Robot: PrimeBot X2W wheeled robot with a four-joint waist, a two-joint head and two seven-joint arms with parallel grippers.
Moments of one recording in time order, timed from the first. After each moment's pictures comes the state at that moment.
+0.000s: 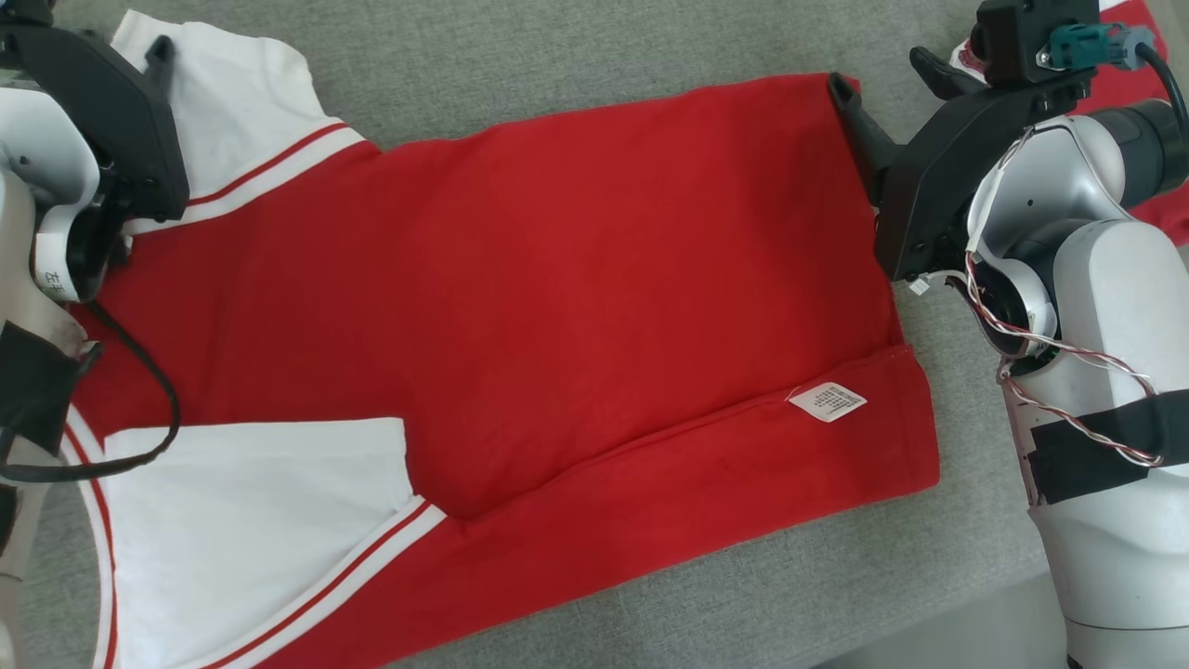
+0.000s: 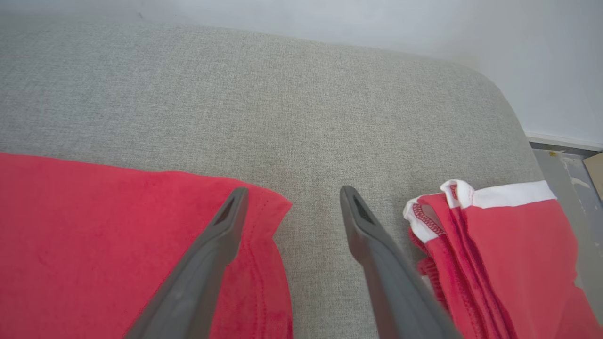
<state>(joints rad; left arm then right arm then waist) -1.15 0.44 -0.43 0.75 -0.54 -0.06 0.45 -0.85 -0.17 0.15 0.24 0.19 0.13 0.61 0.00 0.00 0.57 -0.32</state>
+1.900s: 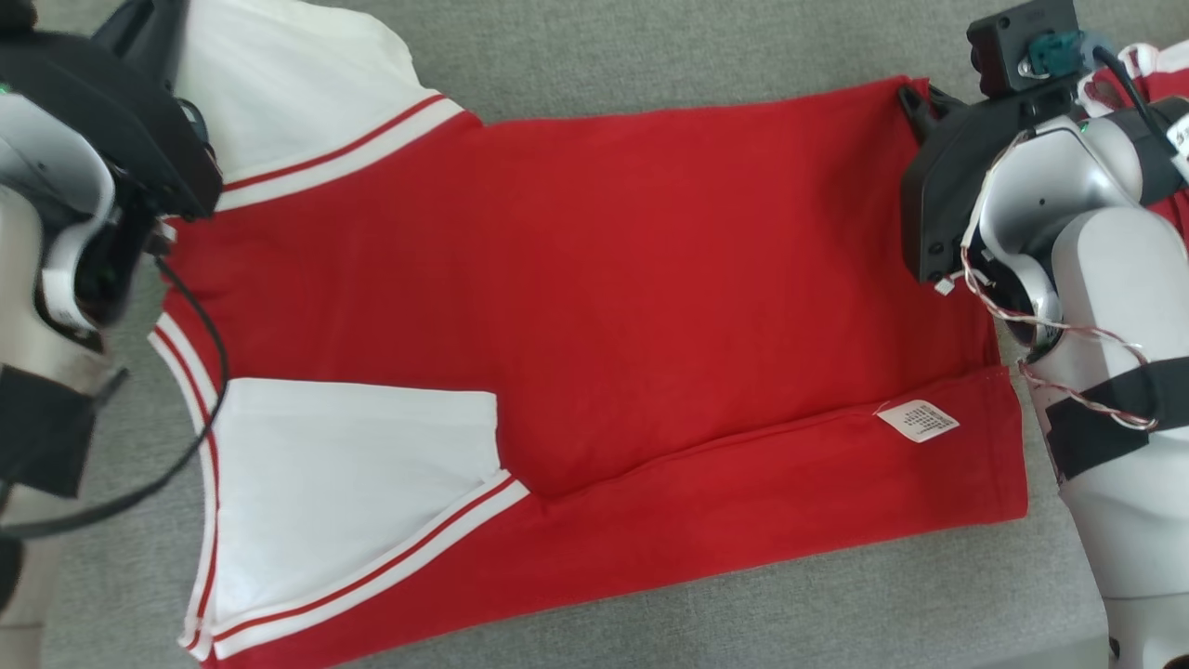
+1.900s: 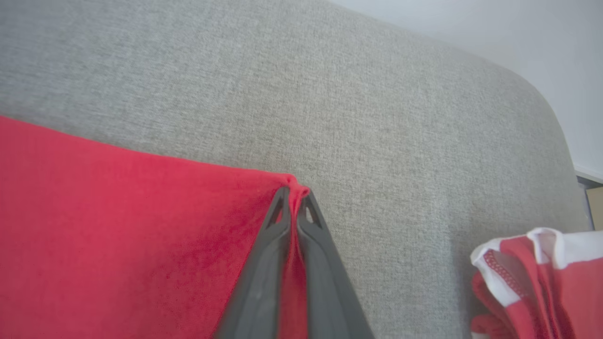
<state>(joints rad) -1.06 0.46 -0.37 0.49 -0.67 -0.09 0.26 -0.91 -0.25 0.23 0.42 0.14 0.13 0.58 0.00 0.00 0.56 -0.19</state>
